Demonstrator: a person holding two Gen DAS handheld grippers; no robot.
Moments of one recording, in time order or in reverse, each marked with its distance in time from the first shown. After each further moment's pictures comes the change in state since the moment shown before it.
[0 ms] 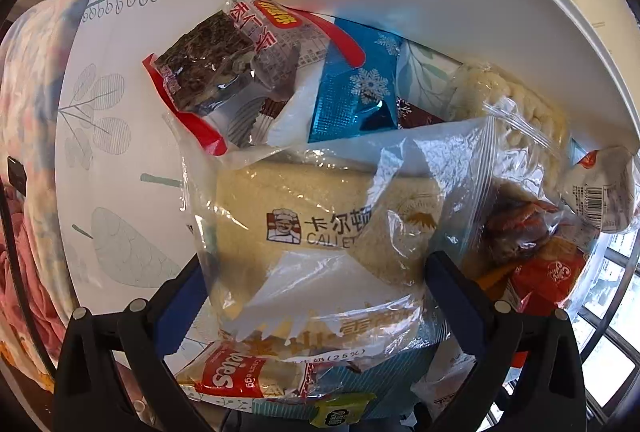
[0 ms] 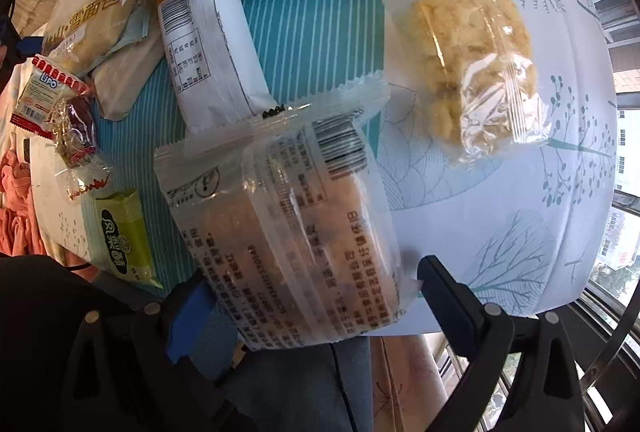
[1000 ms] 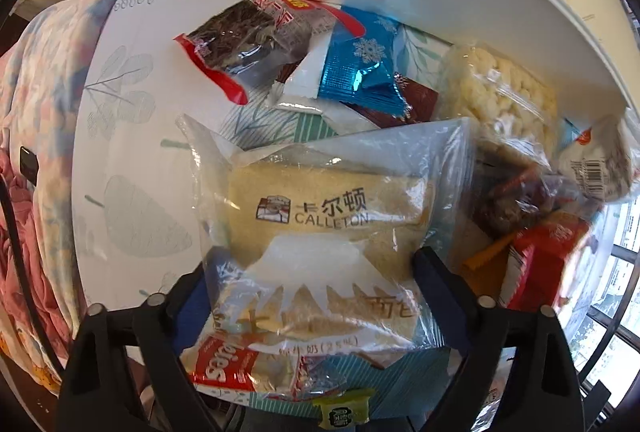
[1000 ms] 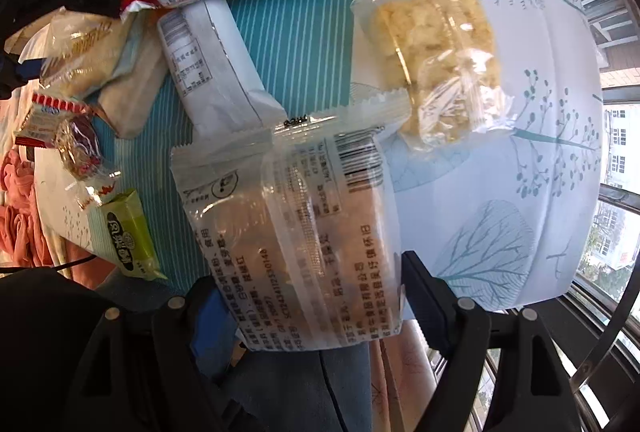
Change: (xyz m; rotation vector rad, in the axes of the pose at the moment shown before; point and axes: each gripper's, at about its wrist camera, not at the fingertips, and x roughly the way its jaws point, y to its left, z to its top) left arm -0.016 0.012 -0.070 -0.011 -0.094 0.026; right arm -0.010 -0.002 0.003 -0.003 -0.015 0.007
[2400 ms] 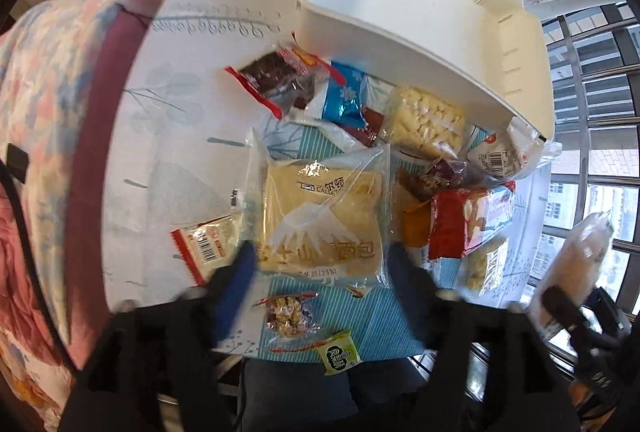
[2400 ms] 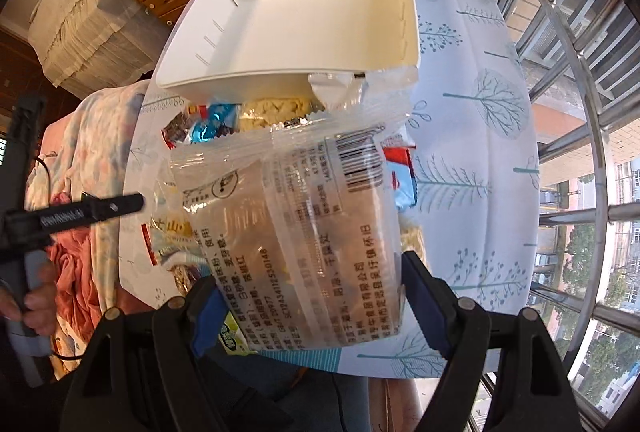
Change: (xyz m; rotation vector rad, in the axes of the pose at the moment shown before) left arm -0.089 0.046 -0.029 0.013 -0.031 -0.198; right arm -0.175 -0.017 0.060 -0.050 -0.298 0.112
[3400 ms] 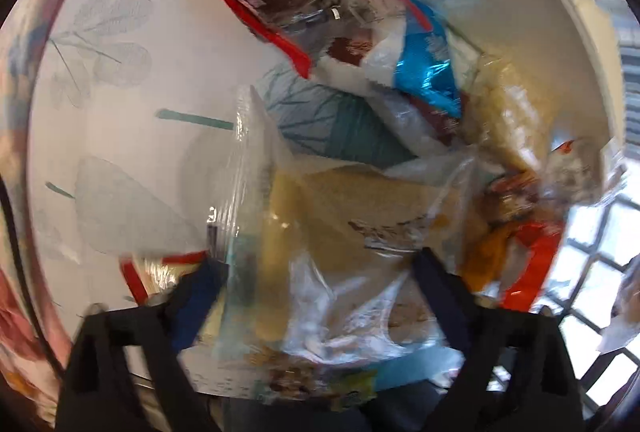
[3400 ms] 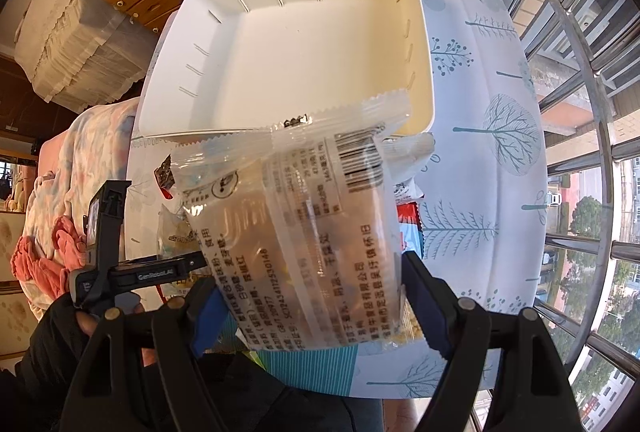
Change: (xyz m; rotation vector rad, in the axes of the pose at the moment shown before) left arm 0.116 0.024 0.036 -0.097 0.172 -0.081; right arm 0.013 0.000 0.058 0.052 0.054 -0.003
